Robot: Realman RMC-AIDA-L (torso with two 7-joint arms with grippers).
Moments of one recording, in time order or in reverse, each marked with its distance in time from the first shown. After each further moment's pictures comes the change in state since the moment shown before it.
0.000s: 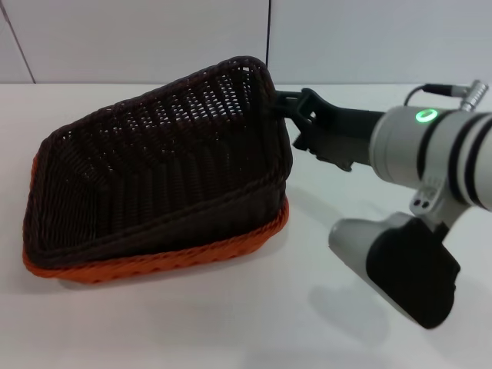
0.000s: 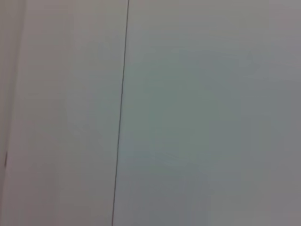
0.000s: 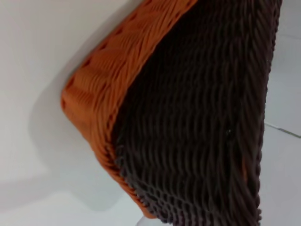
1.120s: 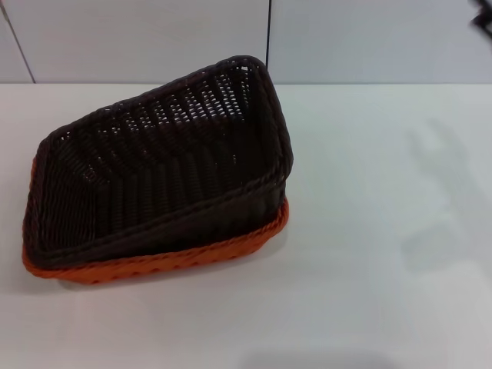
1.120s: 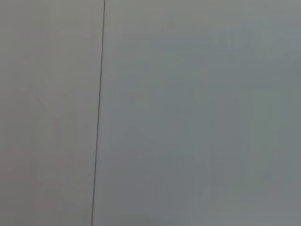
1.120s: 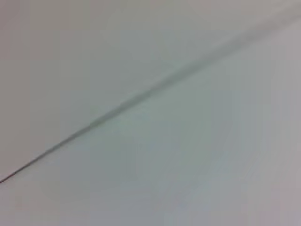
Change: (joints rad) left arm -0.058 0.003 0.003 0.047 0.008 -0.044 -0.005; right arm -0.387 0.009 0.195 0.104 0.053 0.913 0.933
